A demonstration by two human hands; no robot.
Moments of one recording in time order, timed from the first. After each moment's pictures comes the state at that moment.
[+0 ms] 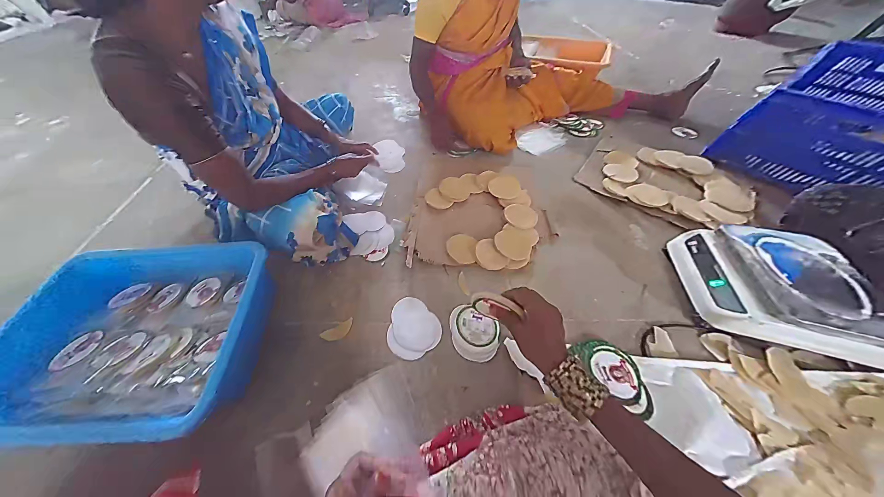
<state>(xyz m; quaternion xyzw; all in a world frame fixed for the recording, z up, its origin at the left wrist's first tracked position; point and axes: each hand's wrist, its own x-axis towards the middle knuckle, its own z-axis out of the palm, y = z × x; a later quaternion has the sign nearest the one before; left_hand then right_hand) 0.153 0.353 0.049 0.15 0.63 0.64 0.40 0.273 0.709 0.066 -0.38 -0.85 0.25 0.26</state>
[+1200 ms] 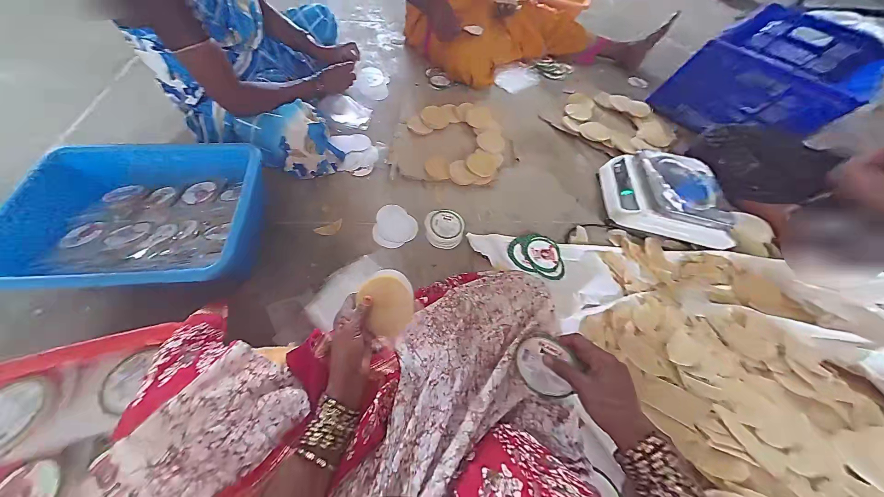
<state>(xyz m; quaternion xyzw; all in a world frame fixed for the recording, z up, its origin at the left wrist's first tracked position) 0.186 0.353 0.070 0.00 0.54 0.75 0.38 0.504 0.495 0.101 -0.55 -0.75 0.35 0.16</state>
